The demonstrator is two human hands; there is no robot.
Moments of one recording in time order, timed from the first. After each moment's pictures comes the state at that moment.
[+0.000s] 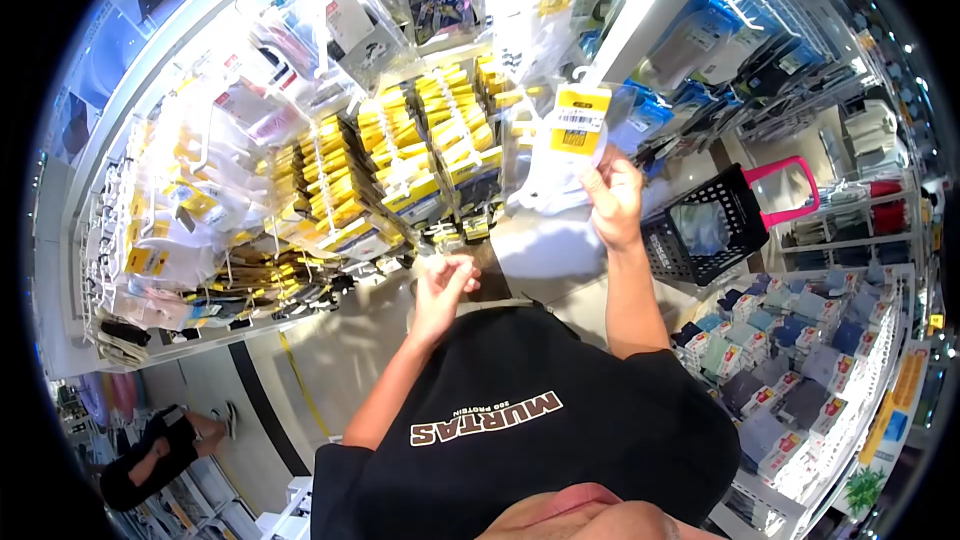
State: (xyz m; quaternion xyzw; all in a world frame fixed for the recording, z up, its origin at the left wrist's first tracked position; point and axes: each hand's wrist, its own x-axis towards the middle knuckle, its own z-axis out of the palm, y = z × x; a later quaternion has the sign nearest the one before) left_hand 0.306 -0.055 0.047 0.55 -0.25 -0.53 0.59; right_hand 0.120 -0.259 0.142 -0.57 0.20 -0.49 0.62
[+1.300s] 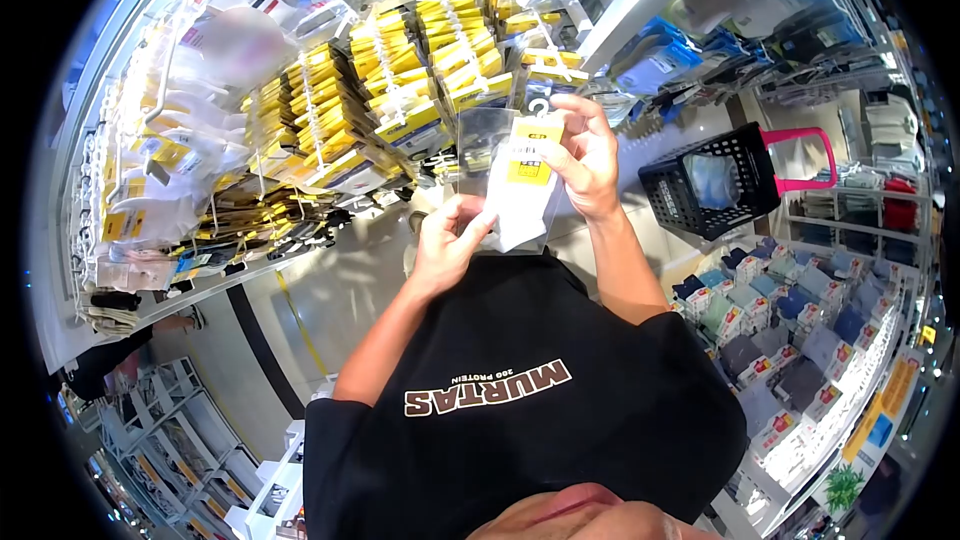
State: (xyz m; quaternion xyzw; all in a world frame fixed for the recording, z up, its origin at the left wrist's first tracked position) left_hand 0.291 -0.056 0.083 0.54 -0.35 -0.49 0.58; right_hand 0.147 -0.217 0.115 -0.50 0.14 -0.45 0.72
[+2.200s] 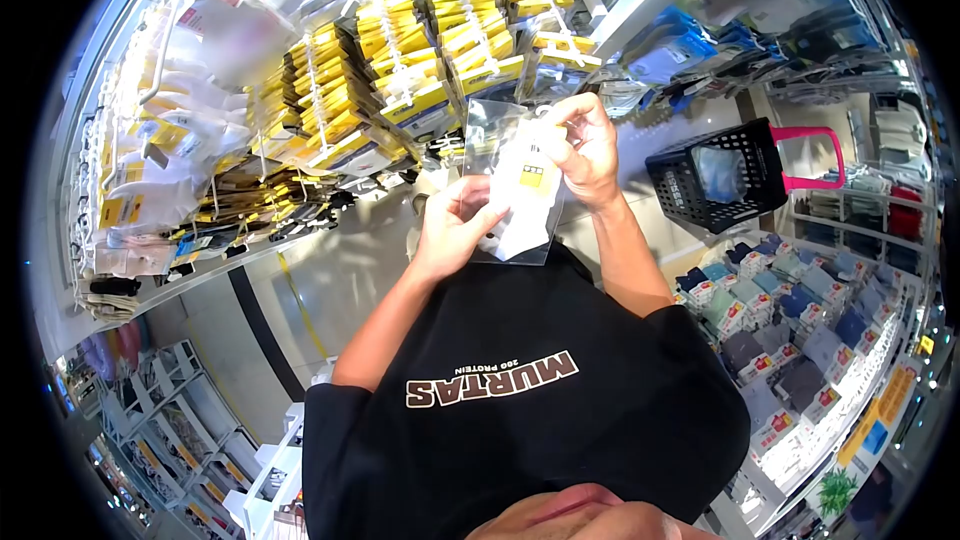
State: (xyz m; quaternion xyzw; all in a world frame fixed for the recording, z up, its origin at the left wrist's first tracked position) left_hand 0.292 -0.062 0.091 0.49 -0.33 -0.54 0.60; right_hand 0.154 -0.216 0.096 -0.53 0.14 -0.45 0.71
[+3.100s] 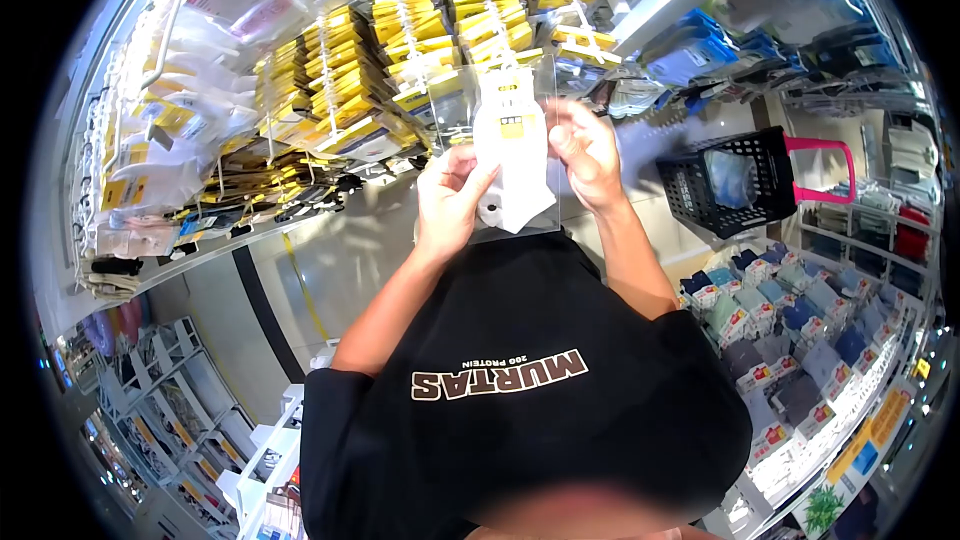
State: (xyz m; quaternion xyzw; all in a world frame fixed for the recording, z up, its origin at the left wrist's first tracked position) left_hand 0.300 -0.075 0.092 0.51 -0.25 -0.47 0.67; right_hand 0.155 -0.209 0.089 -0.47 0.20 -0.34 0.79
